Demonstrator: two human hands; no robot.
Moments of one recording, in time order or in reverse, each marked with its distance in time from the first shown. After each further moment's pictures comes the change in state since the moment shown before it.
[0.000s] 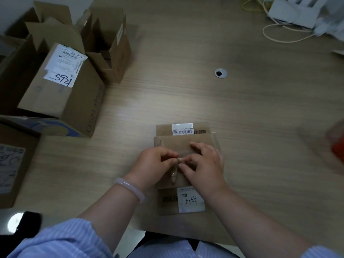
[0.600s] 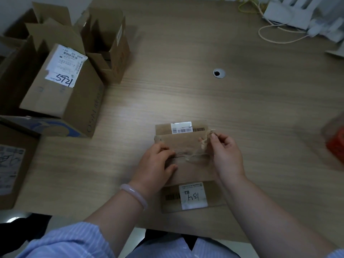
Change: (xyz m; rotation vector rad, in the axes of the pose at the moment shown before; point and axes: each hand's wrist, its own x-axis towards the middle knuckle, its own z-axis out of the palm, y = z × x) left_hand -0.011 -0.018 0.008 0.376 0.196 0.364; right_hand 0.023 -0.006 -0.030 1.094 0.270 0.557
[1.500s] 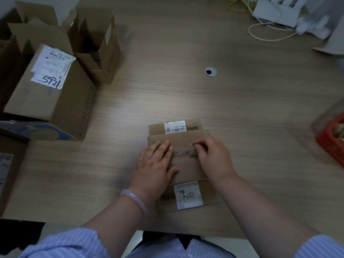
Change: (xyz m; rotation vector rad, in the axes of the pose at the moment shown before) left_hand -0.005 0.003 0.019 0.466 -0.027 0.104; right_hand 0.008 0.003 -0.016 -0.993 -0.200 -0.416
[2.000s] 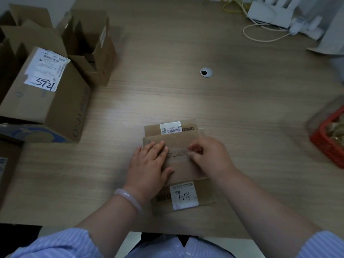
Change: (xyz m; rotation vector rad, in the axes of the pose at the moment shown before) left_hand 0.006 0.001 -0.008 0.009 -0.023 -0.006; right_hand 0.007 0.004 -0.012 -0.030 -0.177 -0.023
